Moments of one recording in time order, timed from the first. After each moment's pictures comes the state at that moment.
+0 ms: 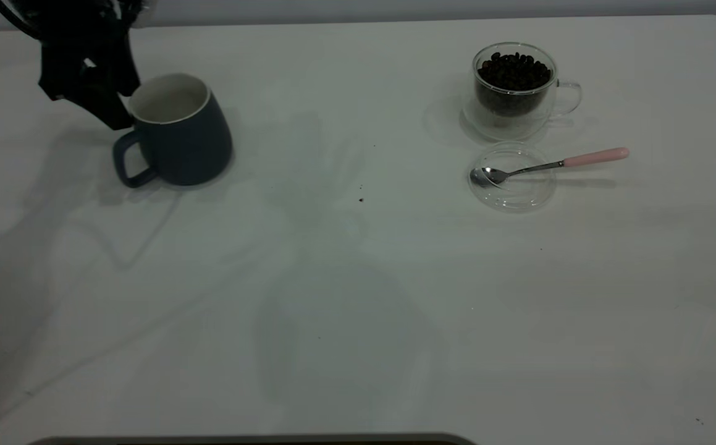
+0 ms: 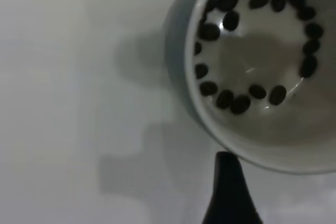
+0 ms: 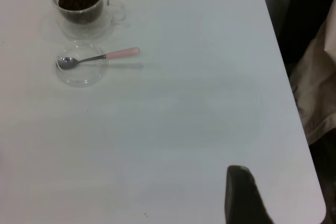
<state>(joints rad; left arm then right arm) -0.06 2.42 -1.74 -0.27 0.79 1.66 0.01 0.03 -0.47 -0.05 1.13 0.06</state>
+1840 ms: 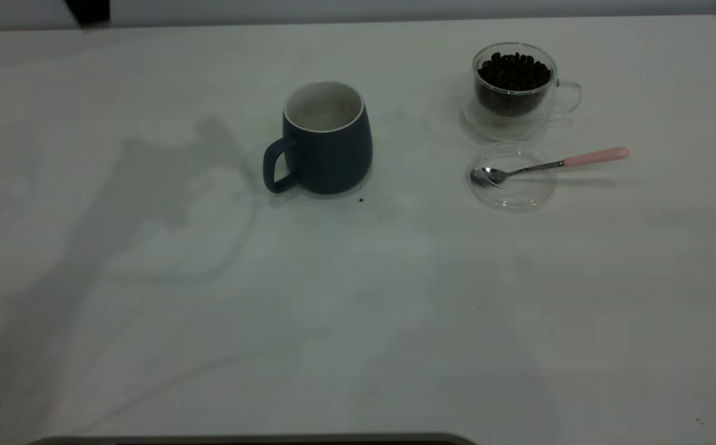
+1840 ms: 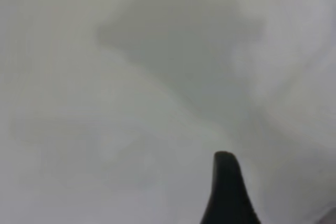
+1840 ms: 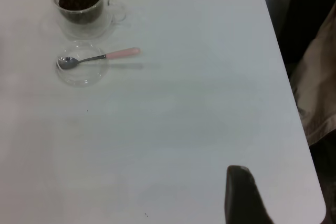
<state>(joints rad) -0.26 2.07 -1.74 0.03 1.17 0.68 0.01 0.03 -0.47 -0.05 1.13 0.06</state>
